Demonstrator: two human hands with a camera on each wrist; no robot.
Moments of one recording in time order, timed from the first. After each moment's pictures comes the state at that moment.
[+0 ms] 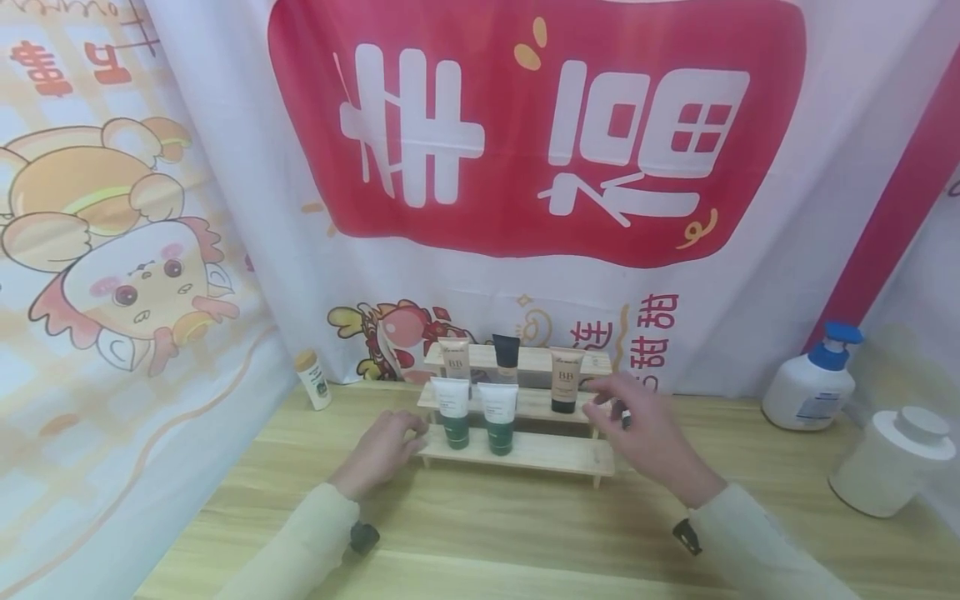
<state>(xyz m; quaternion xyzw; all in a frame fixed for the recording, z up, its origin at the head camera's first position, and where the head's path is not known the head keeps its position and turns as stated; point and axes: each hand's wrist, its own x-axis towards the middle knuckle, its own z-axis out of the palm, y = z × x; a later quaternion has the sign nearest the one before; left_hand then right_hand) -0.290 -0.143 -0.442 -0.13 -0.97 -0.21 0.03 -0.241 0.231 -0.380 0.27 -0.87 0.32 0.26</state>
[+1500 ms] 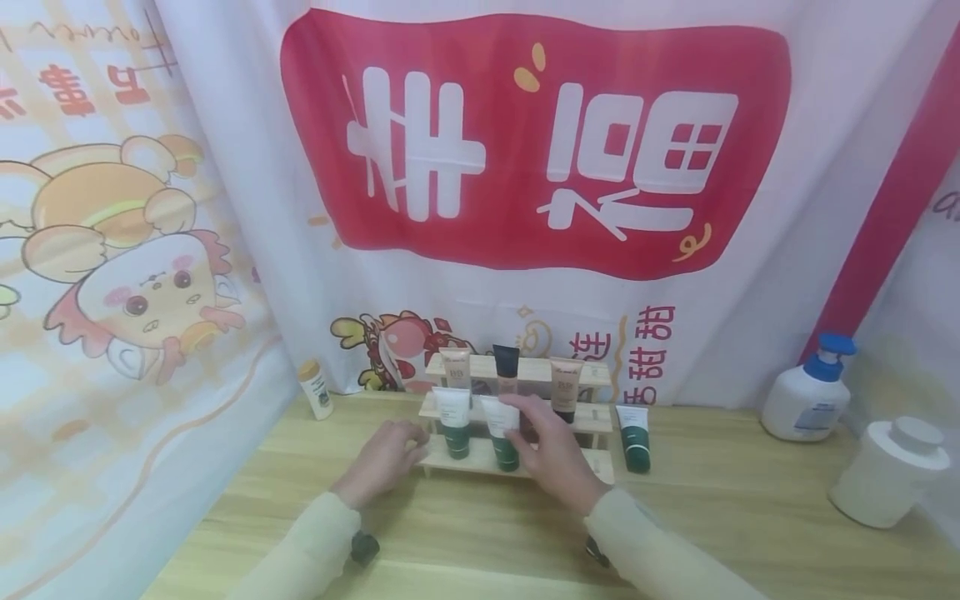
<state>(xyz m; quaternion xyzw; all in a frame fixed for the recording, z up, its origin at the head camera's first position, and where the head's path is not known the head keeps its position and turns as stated) -0.289 -0.145 -0.445 -0.16 -0.96 -0.21 0.05 -0.259 0.135 -0.422 0.32 -0.82 0.39 0.26</state>
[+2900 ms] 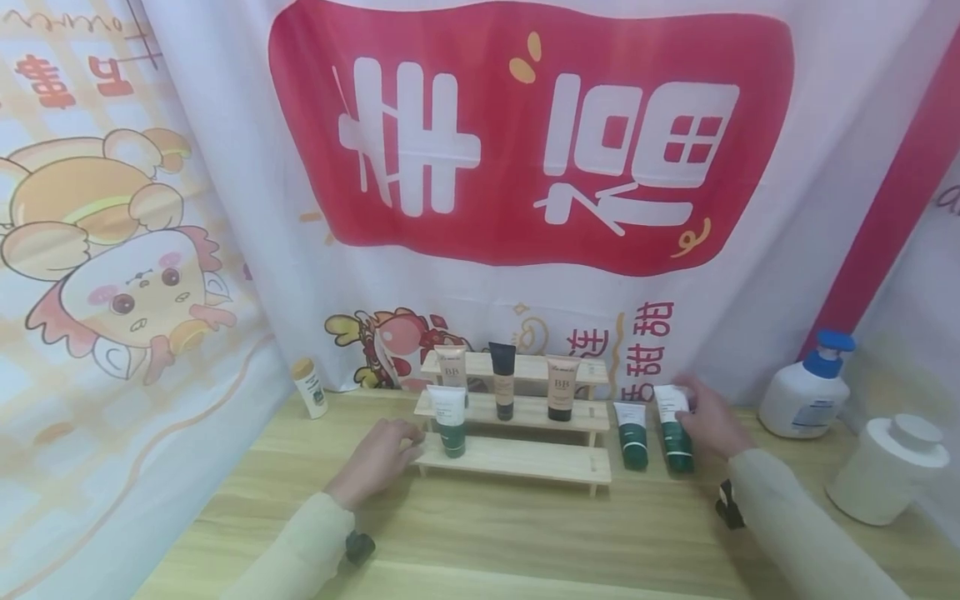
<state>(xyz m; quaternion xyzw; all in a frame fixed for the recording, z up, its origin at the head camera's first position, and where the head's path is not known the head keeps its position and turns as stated) -0.294 -0.143 -0.446 -0.14 -0.97 -0.20 0.04 -0.313 0.361 -0.432 0.03 -0.95 0.31 0.01</state>
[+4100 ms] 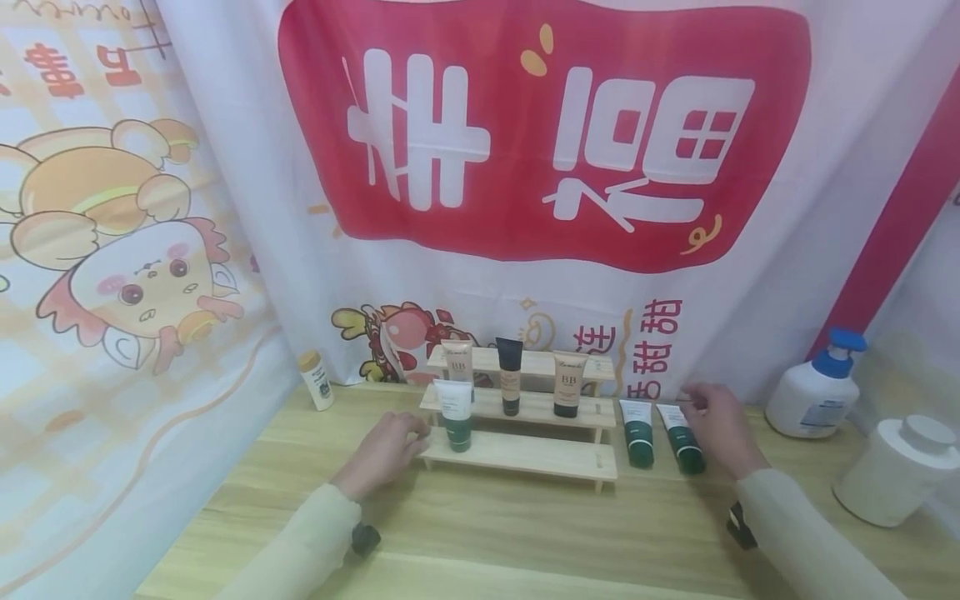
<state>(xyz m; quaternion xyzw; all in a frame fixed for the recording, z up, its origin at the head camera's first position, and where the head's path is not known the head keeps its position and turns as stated) -0.292 -0.142 -0.444 -0.14 -0.97 -0.20 0.04 -0.294 0.345 -0.429 0.01 -0.95 0.30 0.11</state>
